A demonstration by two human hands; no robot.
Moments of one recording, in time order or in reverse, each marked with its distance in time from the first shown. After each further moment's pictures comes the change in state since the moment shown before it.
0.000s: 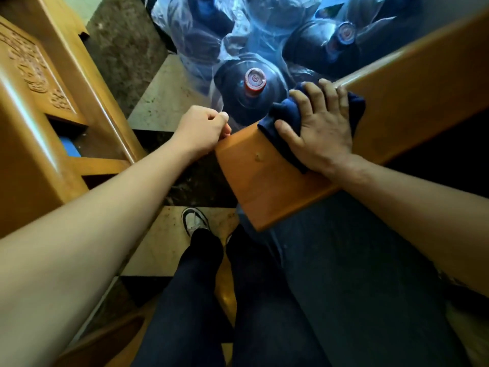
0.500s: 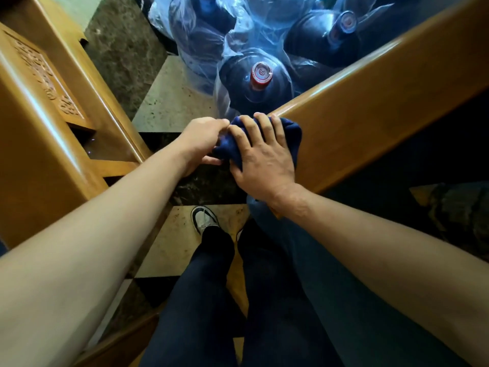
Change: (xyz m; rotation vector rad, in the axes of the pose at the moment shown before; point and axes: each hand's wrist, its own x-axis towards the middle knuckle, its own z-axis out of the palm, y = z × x) left_hand -0.022 -0.020 -0.021 -0.429 -0.208 -0.295; right_hand -0.048 -0.140 0.012 0.035 -0.039 -0.115
